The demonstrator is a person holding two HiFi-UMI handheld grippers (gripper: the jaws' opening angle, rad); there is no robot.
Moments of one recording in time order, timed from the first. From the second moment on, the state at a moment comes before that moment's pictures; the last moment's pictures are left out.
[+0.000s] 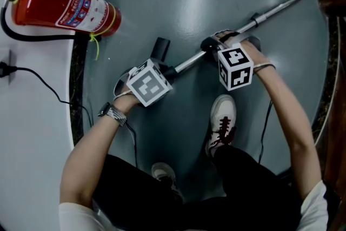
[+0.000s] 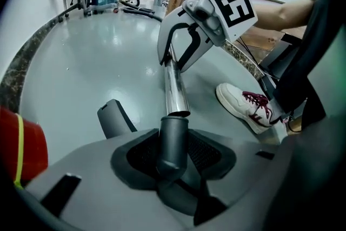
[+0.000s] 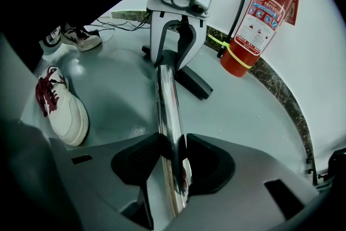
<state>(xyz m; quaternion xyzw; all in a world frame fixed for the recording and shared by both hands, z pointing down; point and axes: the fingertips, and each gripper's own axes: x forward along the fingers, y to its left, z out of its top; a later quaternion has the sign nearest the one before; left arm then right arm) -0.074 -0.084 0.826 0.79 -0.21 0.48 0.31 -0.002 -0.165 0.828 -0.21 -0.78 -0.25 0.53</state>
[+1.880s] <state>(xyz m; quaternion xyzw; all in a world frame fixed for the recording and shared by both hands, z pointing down) -0.073 -0.092 0.822 0.78 -0.23 0.44 0.38 -0.009 -0.169 0.833 -0.19 -0.78 -0.28 0.53</state>
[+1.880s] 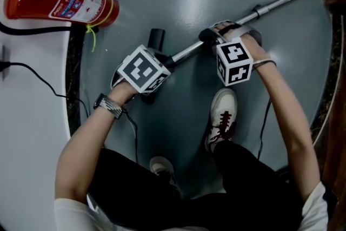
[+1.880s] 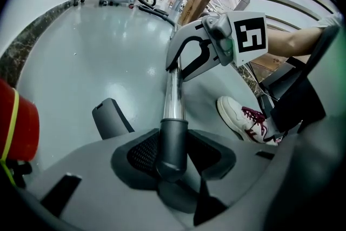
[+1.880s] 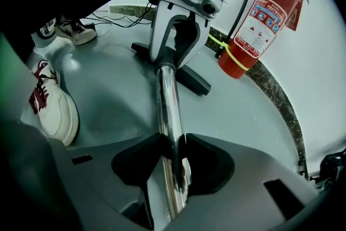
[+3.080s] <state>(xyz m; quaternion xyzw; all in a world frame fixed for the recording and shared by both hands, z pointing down) -0.072 -0.100 0.824 0.76 -0.27 0.39 0.45 -0.009 -0.168 0.838 -0.17 -0.78 -0.29 0.53</state>
